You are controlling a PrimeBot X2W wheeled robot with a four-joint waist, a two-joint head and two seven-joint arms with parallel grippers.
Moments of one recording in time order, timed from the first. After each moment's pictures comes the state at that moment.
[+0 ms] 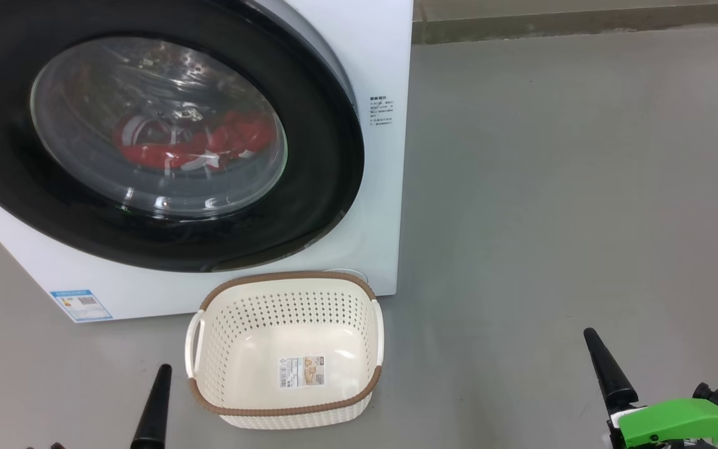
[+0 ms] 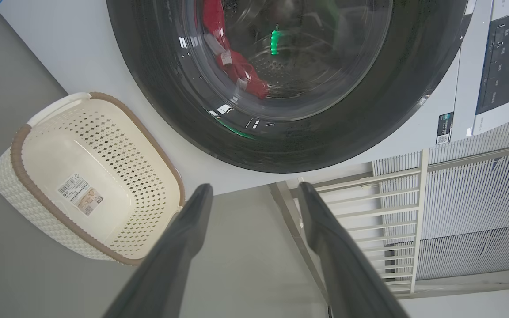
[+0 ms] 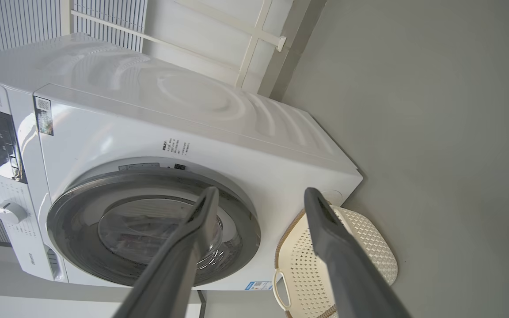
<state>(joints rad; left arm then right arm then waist) 0.00 0.02 0.07 0.27 -1.30 -0.12 0.02 0.00 -0.02 -0.05 0.35 1.35 0.13 0.02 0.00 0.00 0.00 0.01</state>
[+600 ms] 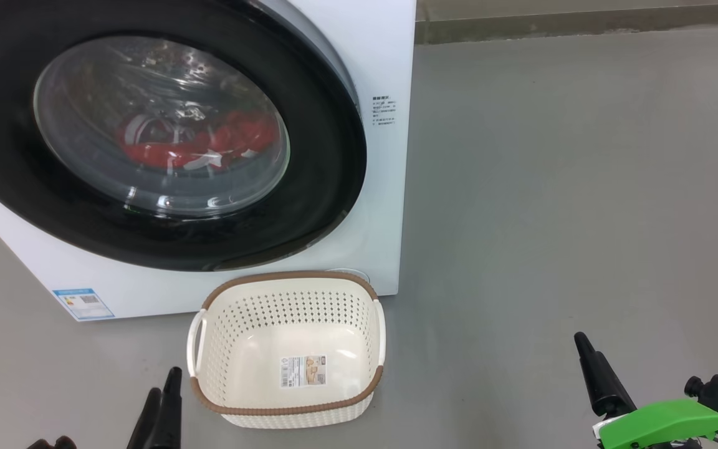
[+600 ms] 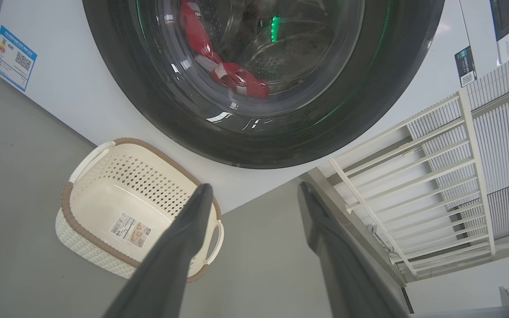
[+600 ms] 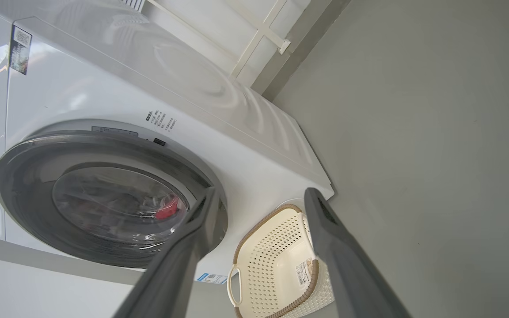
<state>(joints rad) 0.03 0.02 0.06 0.22 -0.98 -0.11 -0.03 0.00 -0.03 -0.03 0.35 1.11 0.13 -0.03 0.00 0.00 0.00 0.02</state>
